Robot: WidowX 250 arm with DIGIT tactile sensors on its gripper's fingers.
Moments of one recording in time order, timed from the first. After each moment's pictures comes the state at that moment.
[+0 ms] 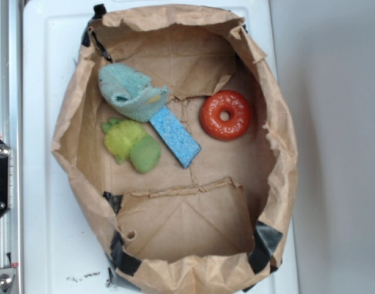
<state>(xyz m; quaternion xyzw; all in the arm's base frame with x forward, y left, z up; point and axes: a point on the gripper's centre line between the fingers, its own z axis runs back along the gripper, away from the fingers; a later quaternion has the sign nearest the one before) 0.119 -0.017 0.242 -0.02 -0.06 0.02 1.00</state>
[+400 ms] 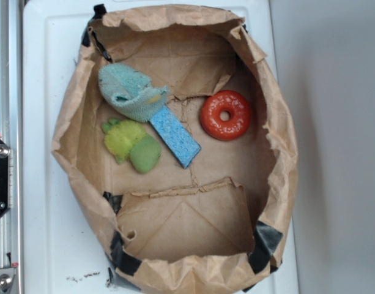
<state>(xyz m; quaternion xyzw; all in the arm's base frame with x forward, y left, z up) 0.118 -0.016 0.238 -0.02 -0.05 0.02 1.00</state>
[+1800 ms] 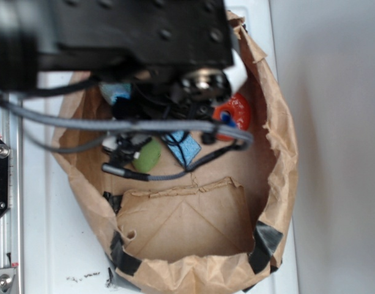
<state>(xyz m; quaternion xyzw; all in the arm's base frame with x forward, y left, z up) 0.255 0.063 0.107 0.05 0.04 -0.19 0.98</state>
